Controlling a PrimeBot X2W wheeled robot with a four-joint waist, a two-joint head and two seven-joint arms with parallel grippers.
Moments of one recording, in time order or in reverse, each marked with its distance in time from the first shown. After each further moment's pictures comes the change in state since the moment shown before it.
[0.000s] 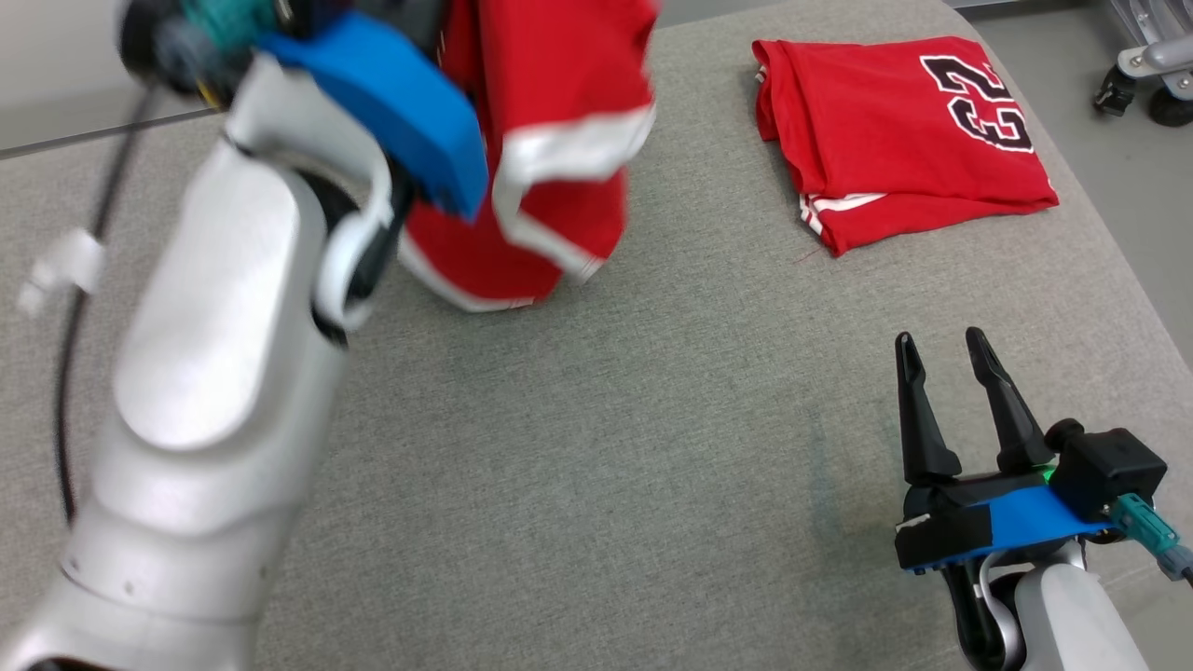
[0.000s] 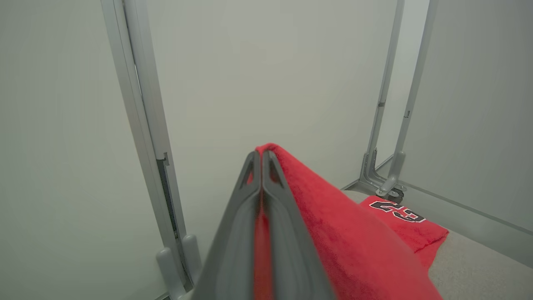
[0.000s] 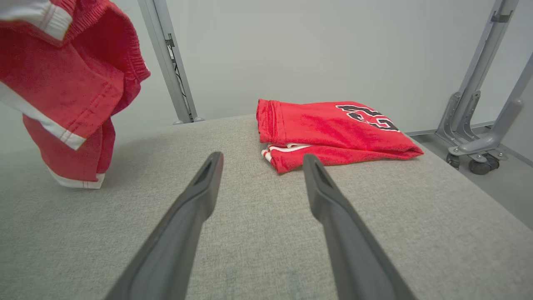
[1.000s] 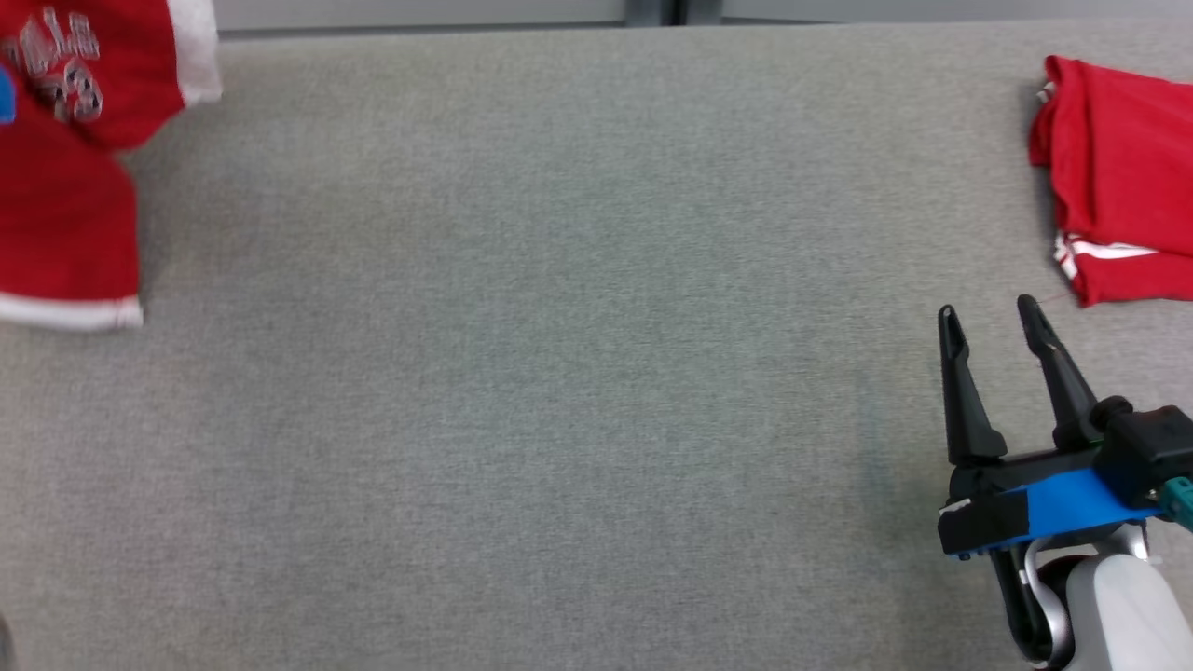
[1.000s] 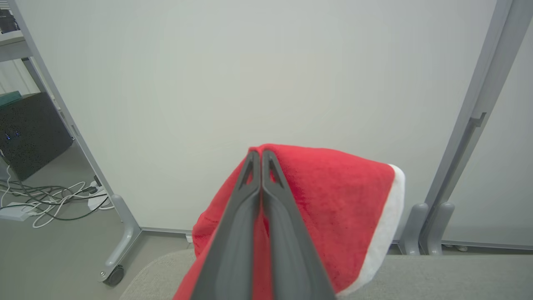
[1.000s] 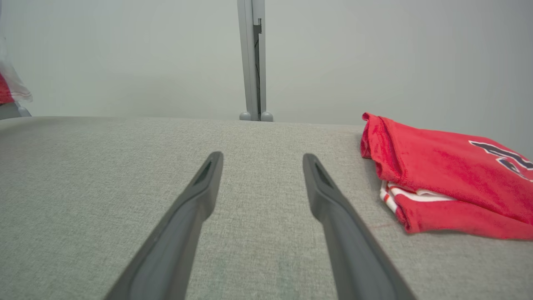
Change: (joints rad) left arm -0.104 0.267 0.333 0.427 0.058 0.001 -0.112; right arm 0.020 -0.045 -0.043 -0.155 -0.089 0.000 0.090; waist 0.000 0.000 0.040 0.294
